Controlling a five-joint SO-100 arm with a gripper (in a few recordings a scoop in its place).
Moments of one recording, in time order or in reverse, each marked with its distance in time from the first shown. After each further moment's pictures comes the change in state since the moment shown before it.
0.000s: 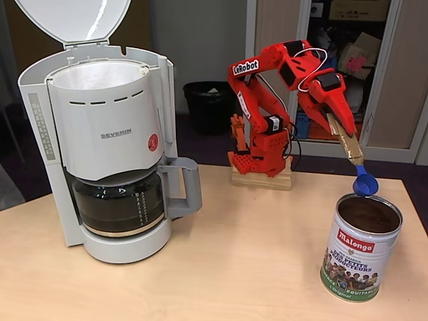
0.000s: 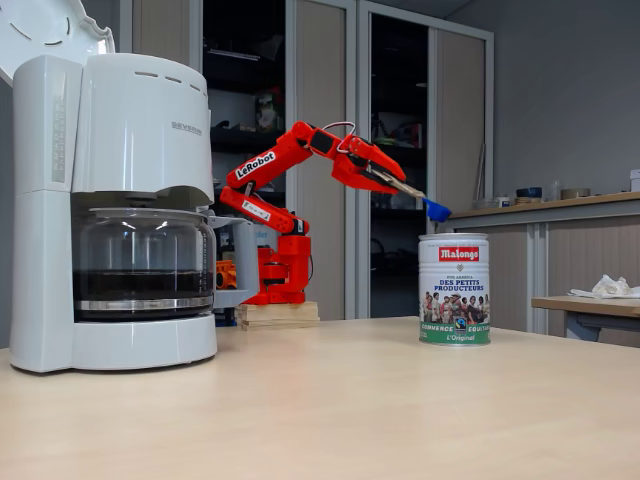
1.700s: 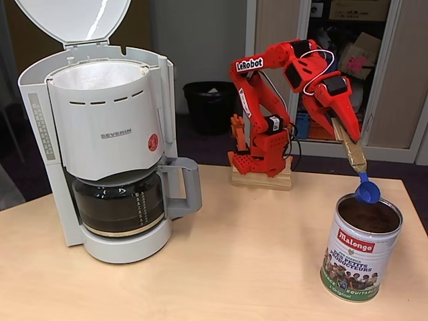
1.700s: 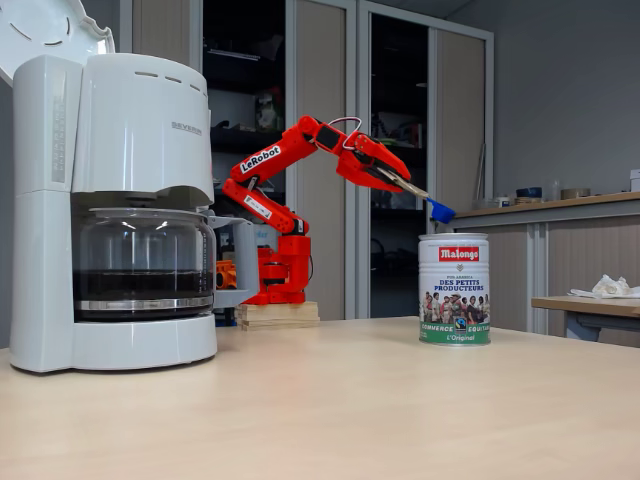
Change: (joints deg) arm -0.4 -6.3 -2.5 -1.2 -0.2
